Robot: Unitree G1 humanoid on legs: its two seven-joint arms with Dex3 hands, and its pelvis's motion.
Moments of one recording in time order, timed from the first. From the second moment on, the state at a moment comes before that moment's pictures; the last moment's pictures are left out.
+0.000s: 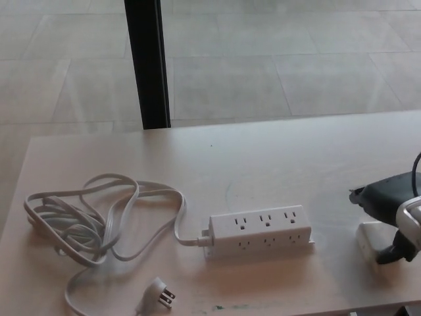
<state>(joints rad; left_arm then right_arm) 0.02 0.62 0.37 1.19 -0.07 -0.26 -0.02 -0.64 -0.67 0.59 0.37 -0.95 0.21 0.45</state>
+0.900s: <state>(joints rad) 0.02 0.62 0.37 1.19 -0.07 -0.26 -0.02 -0.39 -0.76 -0.18 0.20 -0.66 0.25 0.57</state>
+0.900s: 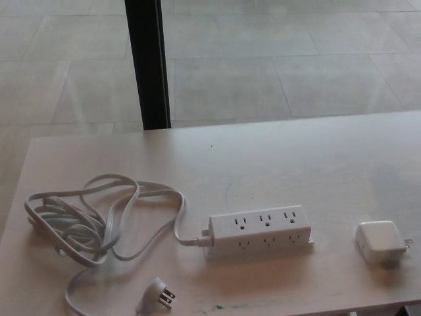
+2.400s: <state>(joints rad) 0.03 0.62 0.36 1.20 -0.06 -0.24 0.00 0.23 -0.63 -0.94 0.85 -0.36 0.02 0.13</state>
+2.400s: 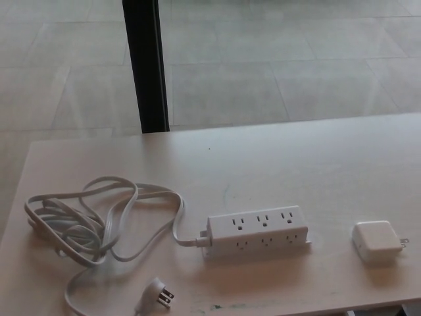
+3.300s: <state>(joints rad) 0.05 0.64 0.32 1.21 -0.05 -0.20 0.05 0.28 -0.63 -0.65 0.96 -0.17 -0.21 -0.08</state>
